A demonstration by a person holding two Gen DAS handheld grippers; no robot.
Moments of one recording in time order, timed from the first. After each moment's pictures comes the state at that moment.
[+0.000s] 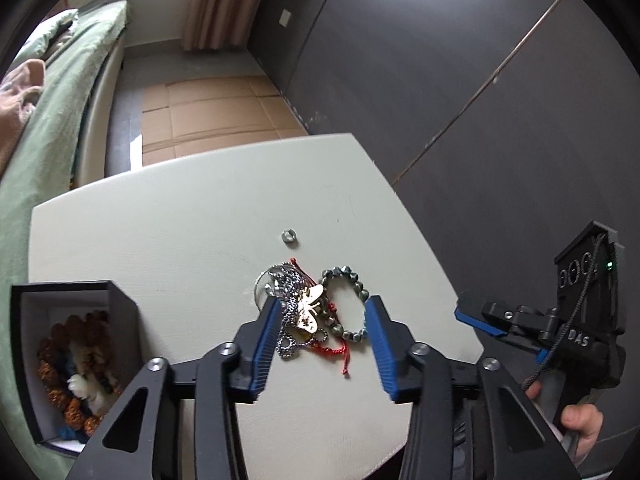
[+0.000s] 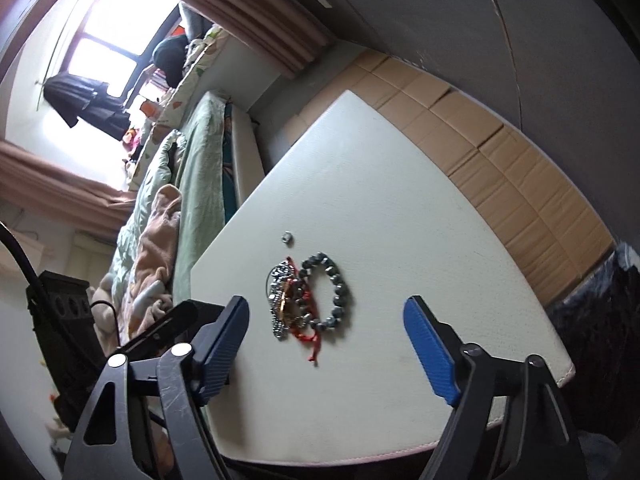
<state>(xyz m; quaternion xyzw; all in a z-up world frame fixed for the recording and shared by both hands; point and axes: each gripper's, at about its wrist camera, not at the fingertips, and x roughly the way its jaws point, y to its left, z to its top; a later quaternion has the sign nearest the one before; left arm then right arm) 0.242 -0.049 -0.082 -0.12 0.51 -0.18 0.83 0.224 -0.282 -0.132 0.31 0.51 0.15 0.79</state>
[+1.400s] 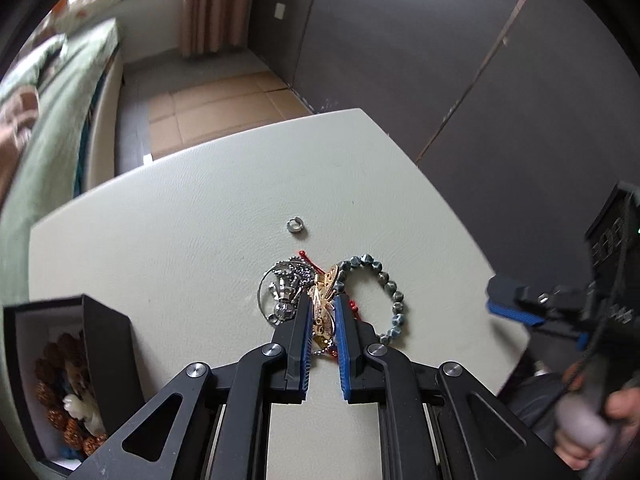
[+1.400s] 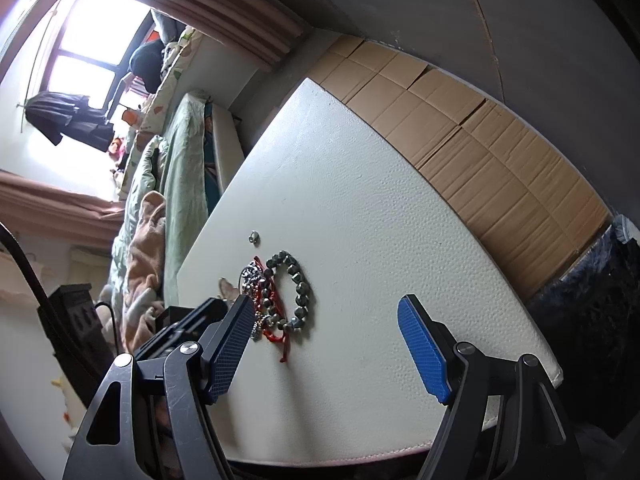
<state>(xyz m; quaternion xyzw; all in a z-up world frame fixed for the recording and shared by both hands) 0.252 -0.065 -0.105 -0.06 0.52 -0.16 0.84 0.231 -0.295 -0.157 0.33 0.53 0.14 0.77</state>
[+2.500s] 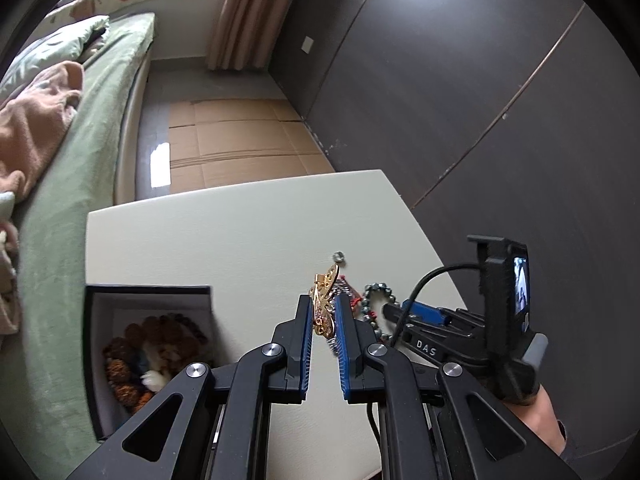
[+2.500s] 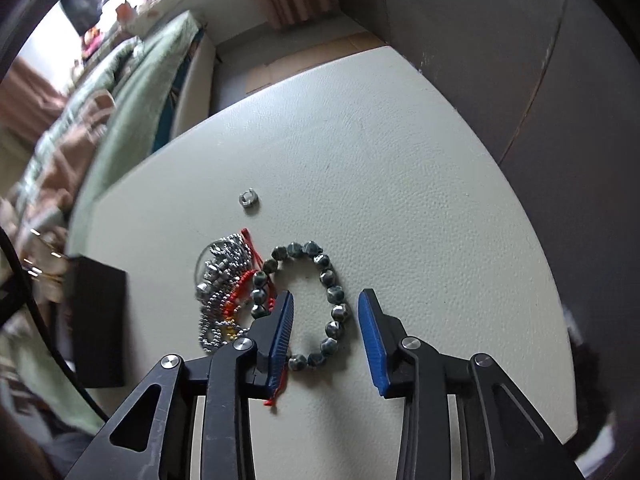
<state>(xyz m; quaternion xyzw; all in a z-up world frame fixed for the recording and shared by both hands) 0.220 0.015 -0.050 -0.14 0.47 -0.15 0.86 0.267 -0.182 -0.157 0.04 0.56 0.08 0.82</state>
